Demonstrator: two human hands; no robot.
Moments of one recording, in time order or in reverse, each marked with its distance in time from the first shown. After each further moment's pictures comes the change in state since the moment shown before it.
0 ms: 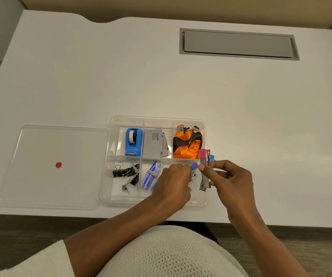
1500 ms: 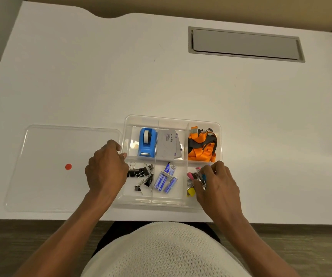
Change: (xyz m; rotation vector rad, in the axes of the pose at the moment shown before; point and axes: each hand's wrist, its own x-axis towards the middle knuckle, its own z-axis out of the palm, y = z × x) left_hand -0.027 -0.152 -0.101 0.043 0.662 -0.286; right_hand -0.020 0.005 0.067 -0.990 -0.007 -0.417
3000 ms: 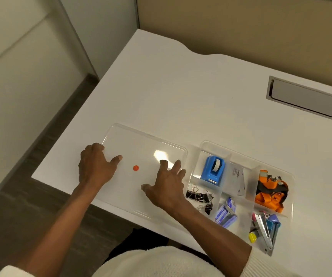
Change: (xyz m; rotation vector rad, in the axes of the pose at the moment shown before) left_hand 0.048 -0.211 -0.061 -0.123 0.073 -0.399; right_hand 0.030 -0.278 0.070 0.265 -0.422 -0.229
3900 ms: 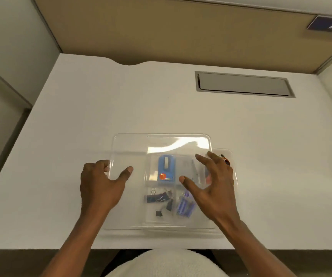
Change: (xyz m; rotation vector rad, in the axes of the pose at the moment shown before) left_hand -0.086 0.130 0.015 -0.260 -0.074 0.261; right_hand -0.102 0.149 -0.125 0.286 0.691 0.037
